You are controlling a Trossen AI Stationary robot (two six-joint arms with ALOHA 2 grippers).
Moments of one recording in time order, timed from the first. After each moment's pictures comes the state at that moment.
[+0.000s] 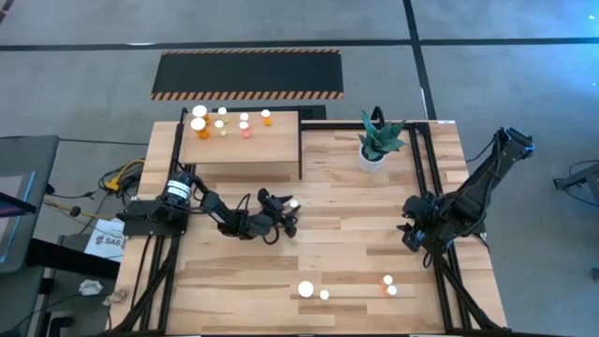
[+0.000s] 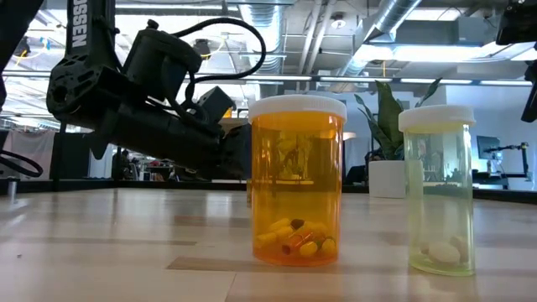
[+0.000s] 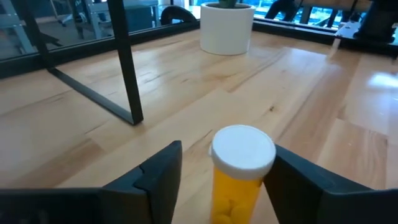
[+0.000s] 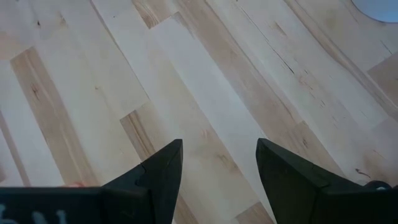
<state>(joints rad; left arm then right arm) -0.19 2.08 0.64 1.10 -0.82 -0.31 0.82 0.86 0.68 -1.16 0.49 1.35</state>
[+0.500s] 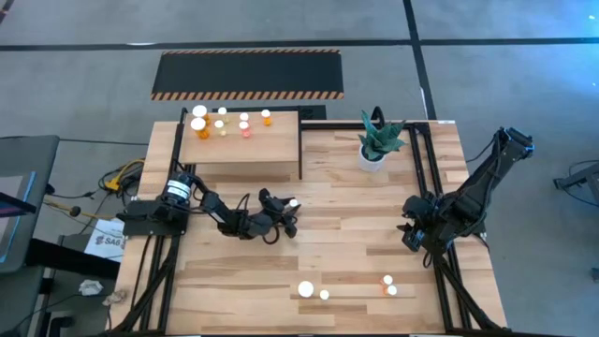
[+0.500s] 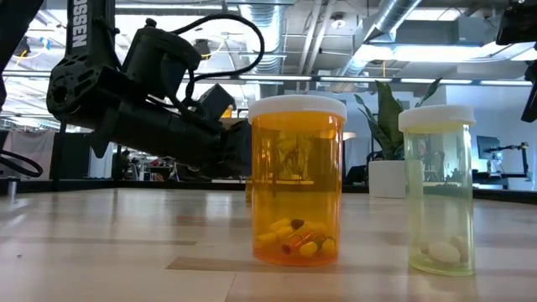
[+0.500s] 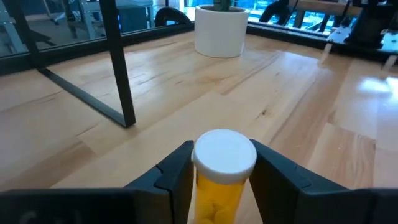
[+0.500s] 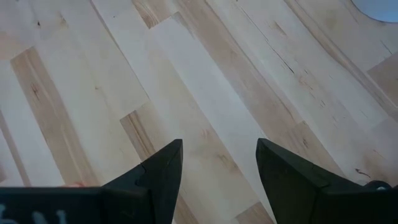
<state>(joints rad) -0.19 2.08 0.64 1.12 -0.79 -0.32 0.82 0.86 0.68 -1.16 0.49 1.35</state>
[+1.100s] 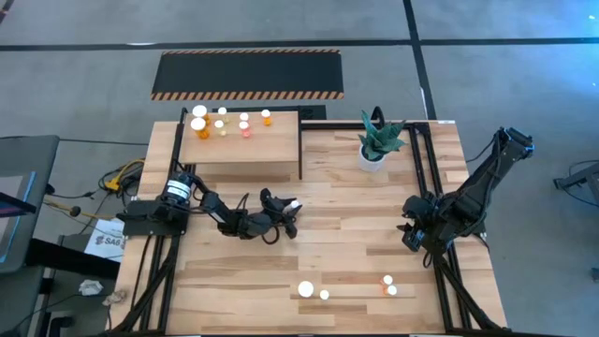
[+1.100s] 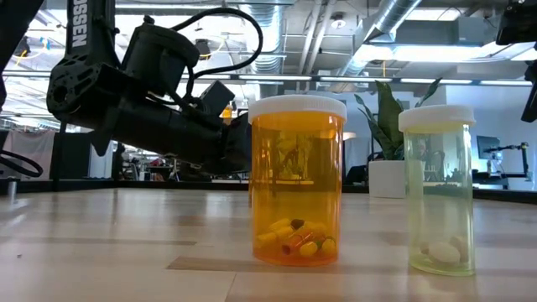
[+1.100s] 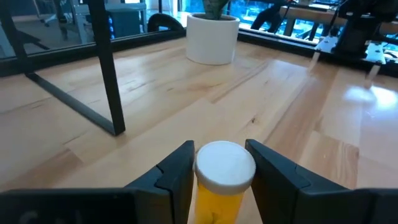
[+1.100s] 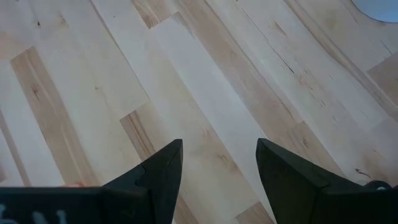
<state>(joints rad) -0.19 2.08 0.64 1.16 -0.77 -0.31 0.82 0.86 0.68 -1.16 0.49 1.35</state>
